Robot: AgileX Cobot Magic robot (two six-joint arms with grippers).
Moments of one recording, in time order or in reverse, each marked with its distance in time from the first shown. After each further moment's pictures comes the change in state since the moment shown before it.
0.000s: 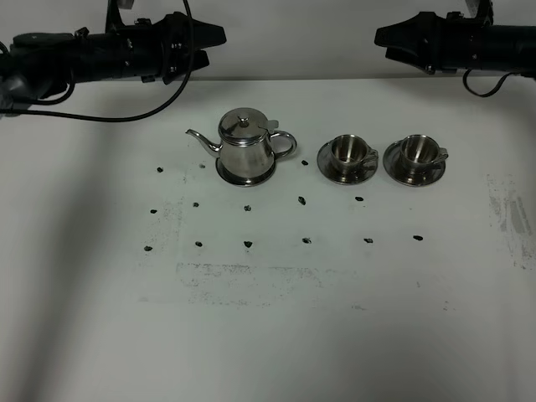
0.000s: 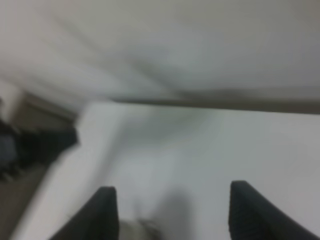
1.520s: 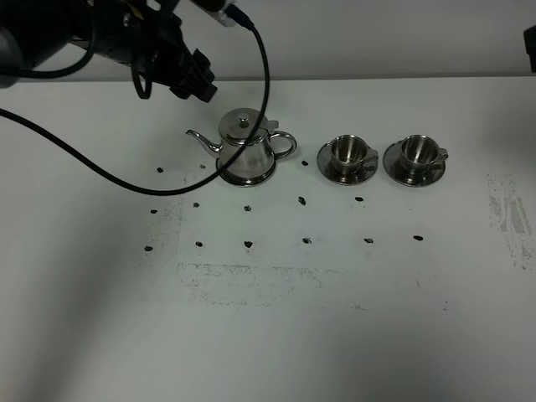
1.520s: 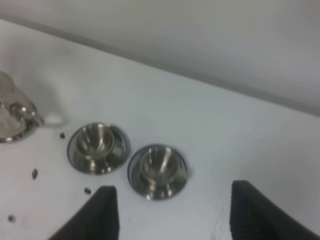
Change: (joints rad) left arm -0.307 -0.524 0.416 1.248 -0.315 -0.237; right arm 0.118 -1.338 0.981 -1.046 -0.333 0.412
